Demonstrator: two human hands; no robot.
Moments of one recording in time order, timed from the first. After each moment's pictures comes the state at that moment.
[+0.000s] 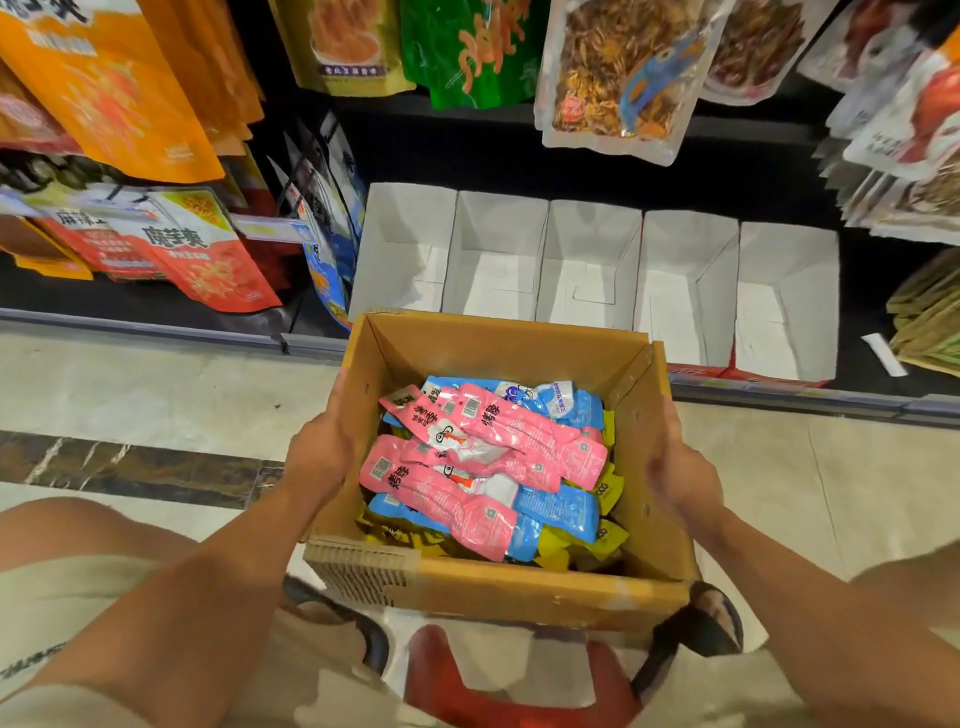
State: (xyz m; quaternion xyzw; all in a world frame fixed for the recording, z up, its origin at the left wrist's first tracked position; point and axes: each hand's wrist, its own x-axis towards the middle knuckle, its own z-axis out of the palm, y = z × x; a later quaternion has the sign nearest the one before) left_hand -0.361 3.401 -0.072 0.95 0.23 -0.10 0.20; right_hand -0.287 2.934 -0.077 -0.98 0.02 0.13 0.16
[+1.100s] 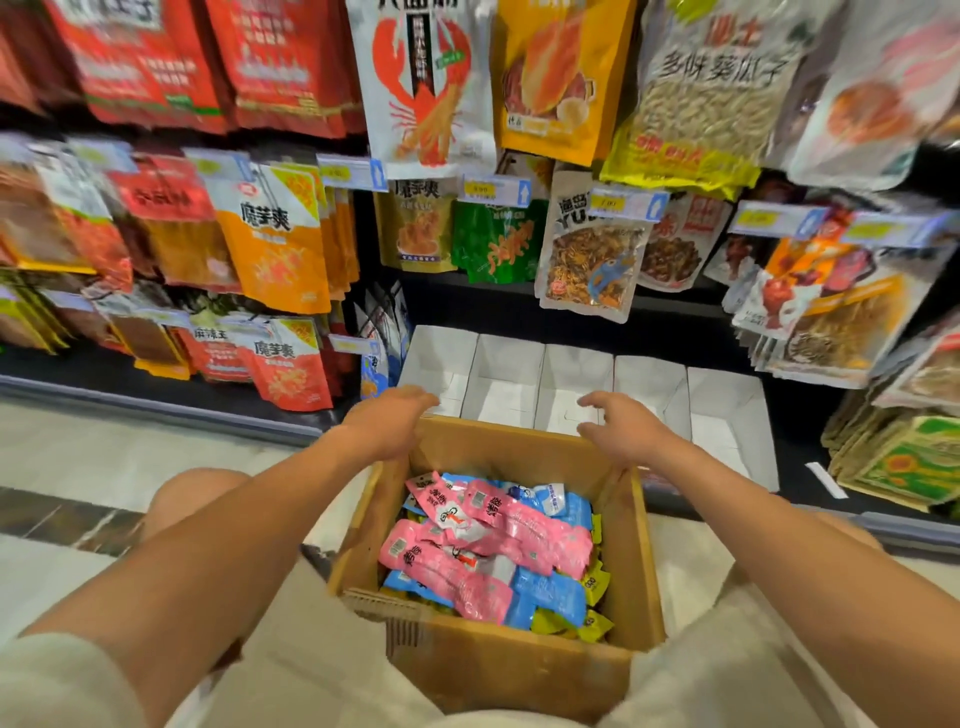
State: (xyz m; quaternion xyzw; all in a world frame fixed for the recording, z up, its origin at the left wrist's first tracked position) left_hand -0.337 3.364 0.134 0.99 -0.02 -0.08 0.06; right_hand -0.263 3.020 0.154 -0.96 -0.15 0.11 0.22
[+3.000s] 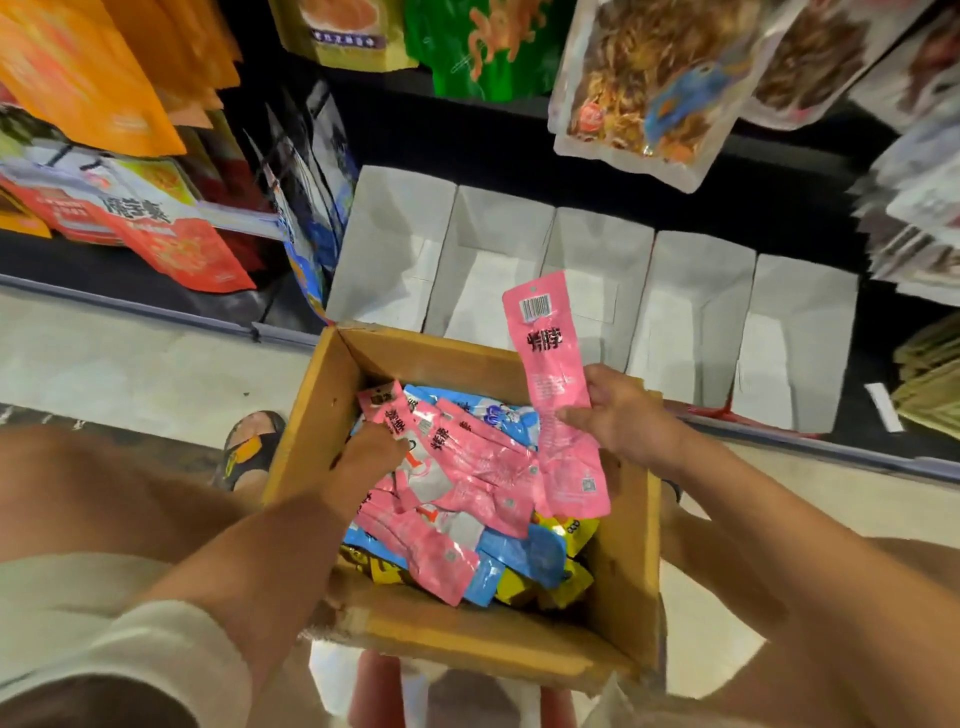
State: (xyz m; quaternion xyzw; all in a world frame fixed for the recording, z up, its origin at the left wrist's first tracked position) left_hand -0.277 3.314 -0.085 0.81 0.39 -0.29 0.33; right_hand -0.186 3.035 0.069 -0.82 -0.08 0.36 0.43
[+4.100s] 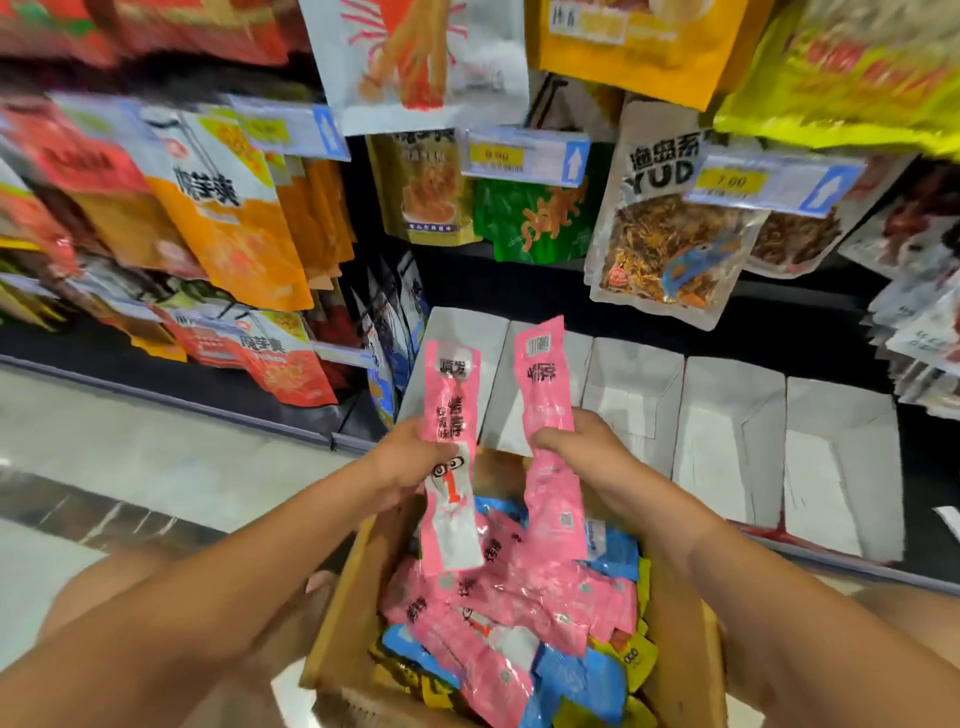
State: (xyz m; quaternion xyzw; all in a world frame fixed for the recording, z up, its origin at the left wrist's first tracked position) left_hand -0.241 3.359 0.072 0.72 0.29 -0.12 0.62; right_hand -0.168 3.132 0.117 -0.78 -0.03 0.31 0.54
